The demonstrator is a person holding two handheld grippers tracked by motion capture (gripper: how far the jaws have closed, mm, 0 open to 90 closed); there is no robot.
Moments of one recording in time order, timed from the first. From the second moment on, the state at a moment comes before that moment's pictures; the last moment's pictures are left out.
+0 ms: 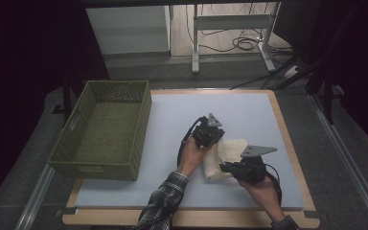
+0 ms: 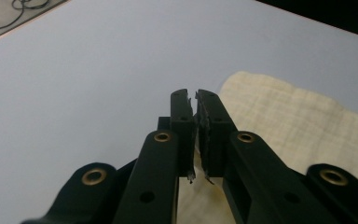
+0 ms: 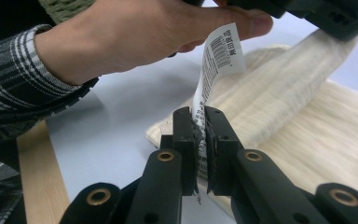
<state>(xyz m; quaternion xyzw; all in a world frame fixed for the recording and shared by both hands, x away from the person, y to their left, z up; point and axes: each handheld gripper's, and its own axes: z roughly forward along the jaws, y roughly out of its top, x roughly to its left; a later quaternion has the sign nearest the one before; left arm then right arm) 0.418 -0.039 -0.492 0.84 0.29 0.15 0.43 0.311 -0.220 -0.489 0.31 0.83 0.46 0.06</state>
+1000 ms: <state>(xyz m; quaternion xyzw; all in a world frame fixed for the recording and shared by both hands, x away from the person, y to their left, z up) 0.421 -0.061 -0.489 0.83 0.31 0.17 0.43 0.312 -0.308 -0.486 0.39 0.81 0.43 0.14</state>
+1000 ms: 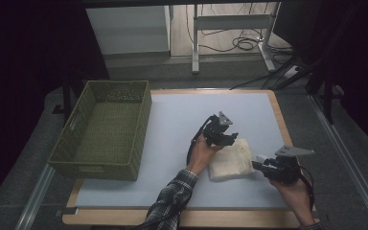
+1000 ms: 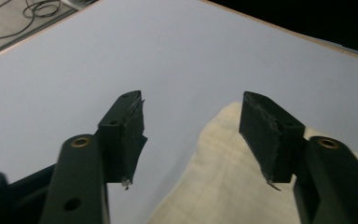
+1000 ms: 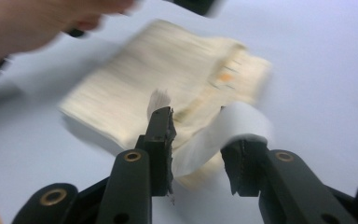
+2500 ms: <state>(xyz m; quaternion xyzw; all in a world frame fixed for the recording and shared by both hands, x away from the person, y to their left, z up) 0.319 0.078 -0.546 0.83 0.40 0.15 0.35 0.320 -0.281 -0.473 0.38 0.83 0.39 0.15</state>
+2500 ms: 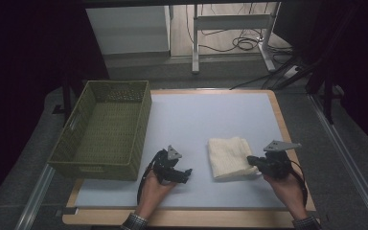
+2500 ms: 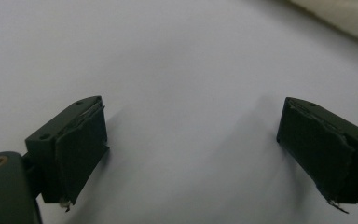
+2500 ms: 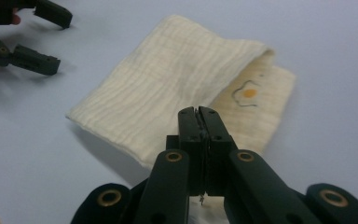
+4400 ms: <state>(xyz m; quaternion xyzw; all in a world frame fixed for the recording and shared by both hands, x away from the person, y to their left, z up) 0.318 0.078 -0.546 0.83 0.40 0.15 0.35 0.326 -0.272 -0.512 0.39 0.84 0.34 0.13</state>
